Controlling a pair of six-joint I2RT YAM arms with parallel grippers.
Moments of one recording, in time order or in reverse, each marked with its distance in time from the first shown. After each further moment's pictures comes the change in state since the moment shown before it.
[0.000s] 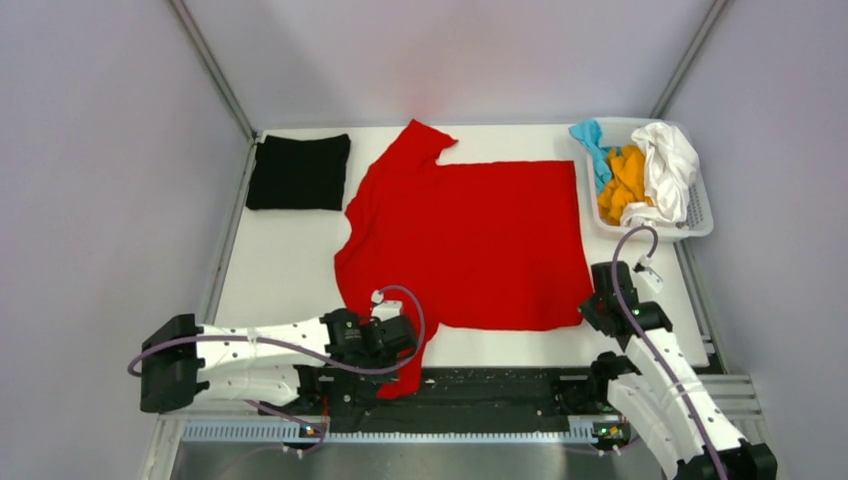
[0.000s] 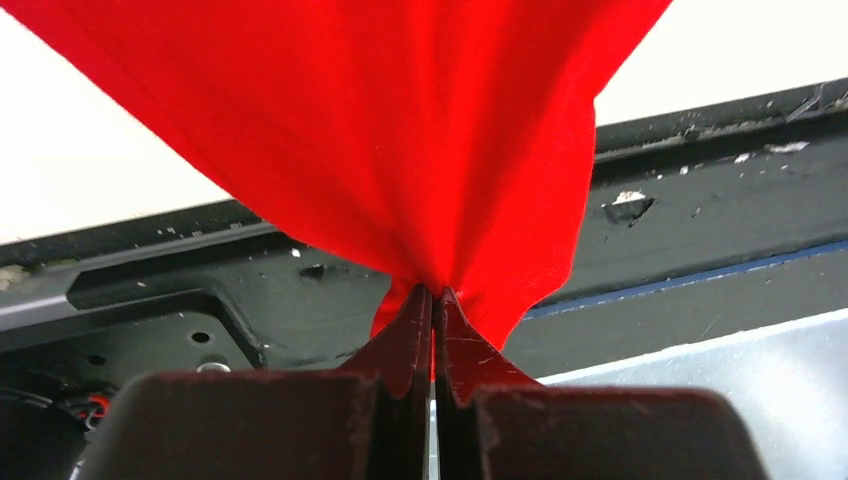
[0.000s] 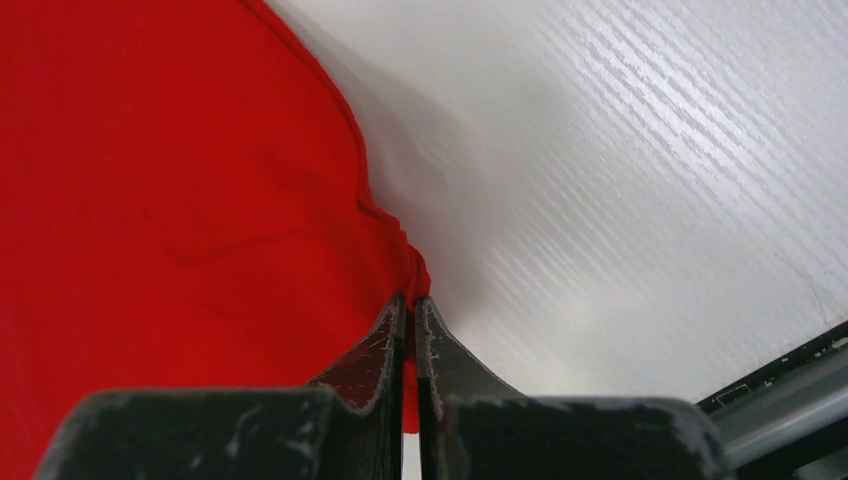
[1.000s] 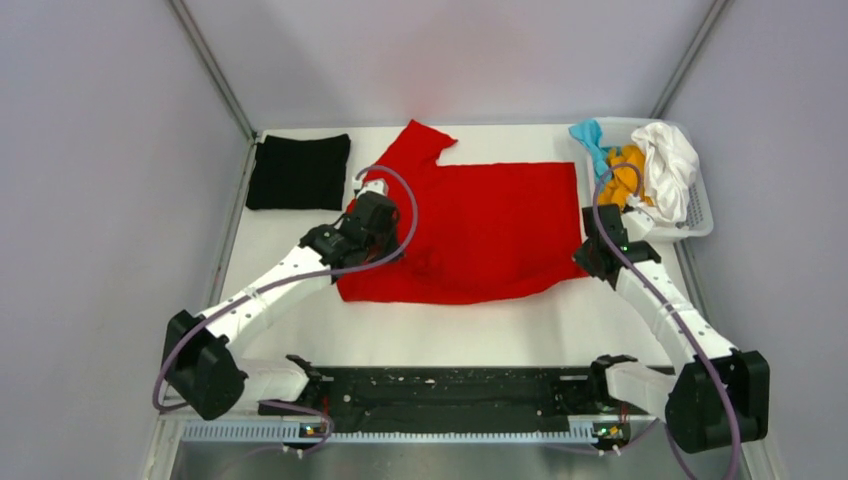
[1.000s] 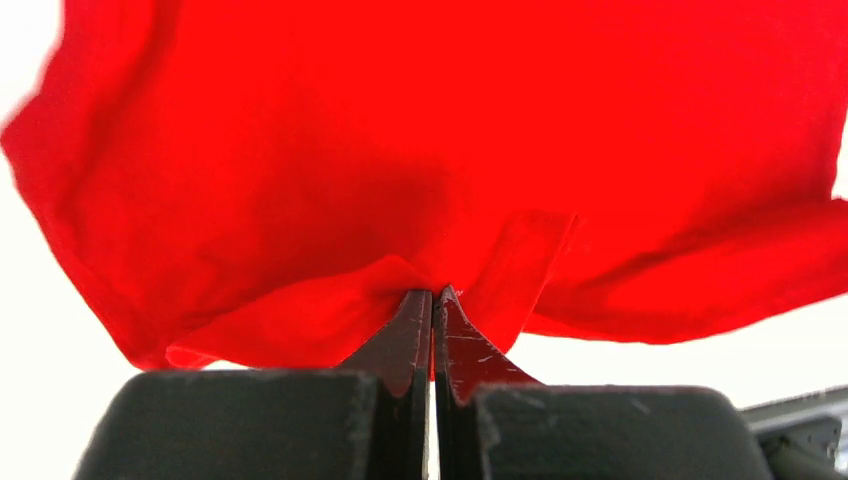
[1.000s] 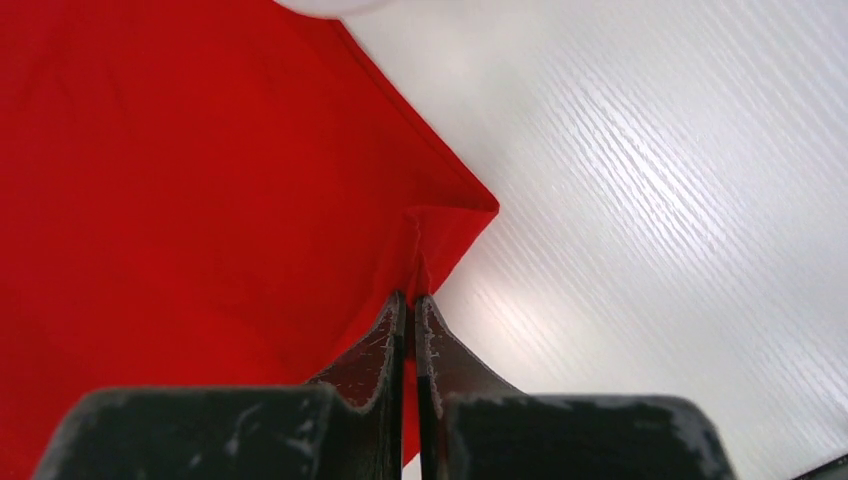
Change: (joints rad) left arm 0.578 0.168 0.417 0.232 -0.081 0.429; right arm 0.016 0.377 0.317 0.109 0.045 -0.116
